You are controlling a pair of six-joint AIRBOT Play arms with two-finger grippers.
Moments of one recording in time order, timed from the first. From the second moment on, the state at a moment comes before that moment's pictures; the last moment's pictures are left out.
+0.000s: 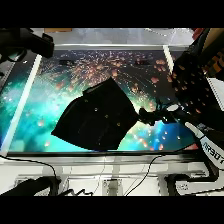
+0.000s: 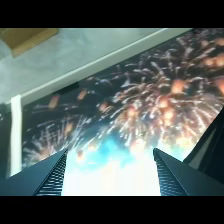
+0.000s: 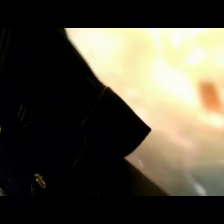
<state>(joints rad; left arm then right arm) -0.32 -1.22 1.87 1.89 -1.06 -1.38 0.05 -1.53 0.88 -0.57 0.83 1.28</state>
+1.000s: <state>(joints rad) -0.10 -1.21 1.55 1.62 -1.23 -1.39 -0.09 -1.53 1.31 -0.91 0.77 1.17</state>
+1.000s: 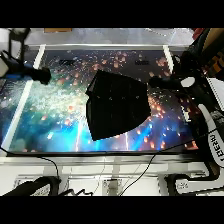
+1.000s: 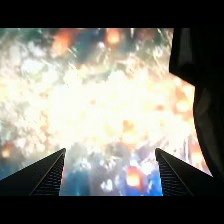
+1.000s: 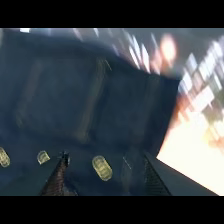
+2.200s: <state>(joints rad) -0.10 -1.18 0.85 1.07 -1.15 -1.32 -0.13 -1.68 1.14 -0.86 1.01 1.24</state>
